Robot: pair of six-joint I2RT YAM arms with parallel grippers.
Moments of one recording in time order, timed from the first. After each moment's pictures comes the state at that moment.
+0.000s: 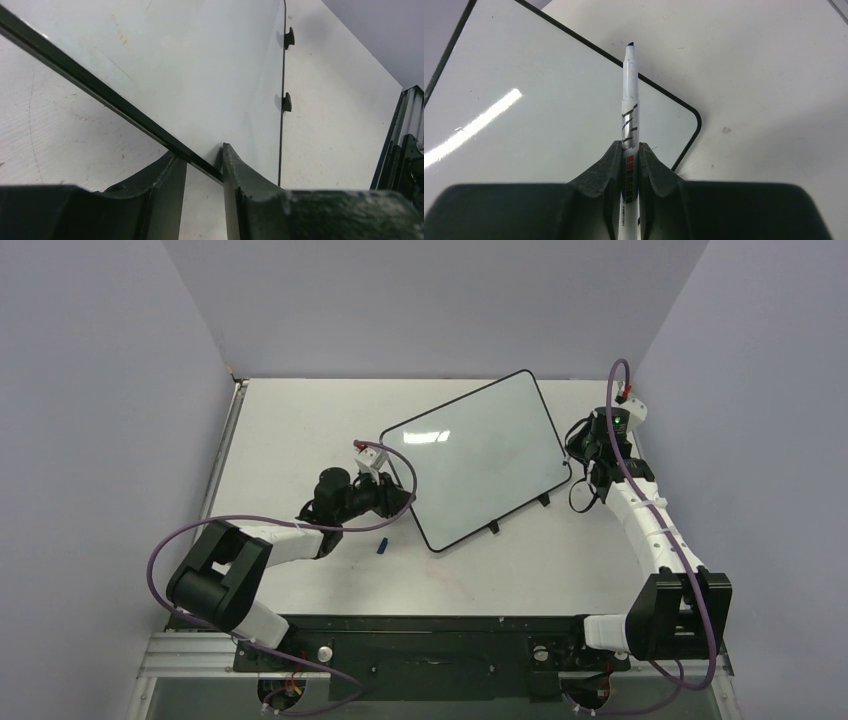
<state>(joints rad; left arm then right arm) -0.48 1.52 0.55 0.74 0.43 -0.34 0.01 1.31 1.03 -0.28 0.17 0.56</state>
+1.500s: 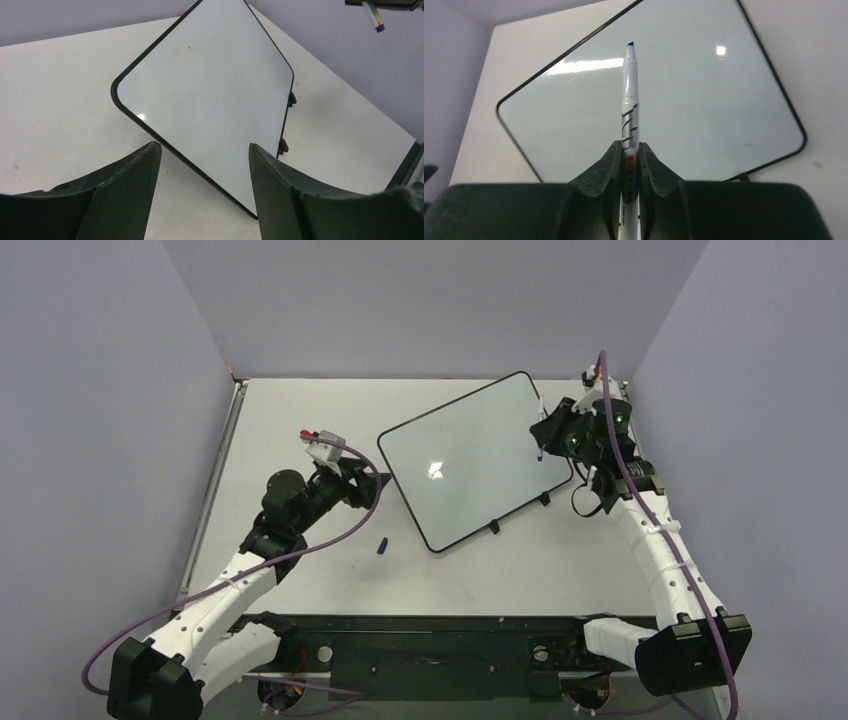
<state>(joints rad) -0.45 0.93 0.54 0.35 0.24 -0.26 0.12 1.18 1.12 -0.36 -0.13 0.41</state>
